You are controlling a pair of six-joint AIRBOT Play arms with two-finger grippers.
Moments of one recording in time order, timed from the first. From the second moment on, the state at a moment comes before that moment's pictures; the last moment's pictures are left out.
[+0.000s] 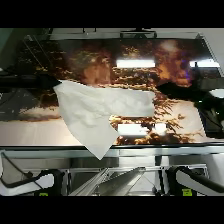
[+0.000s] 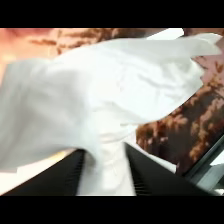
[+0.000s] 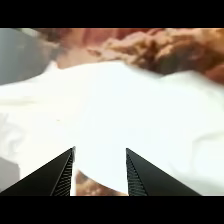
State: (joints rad) left arm 0.22 -1.43 1.40 0.73 -1.38 -0.91; right arm -0.24 -1.28 0.90 -0.40 0.98 0.93
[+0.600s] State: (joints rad) left arm 0.25 -1.59 1.27 0.91 -1.54 -1.17; right arm -0.33 -1.47 0.98 -0.63 1.05 0.94
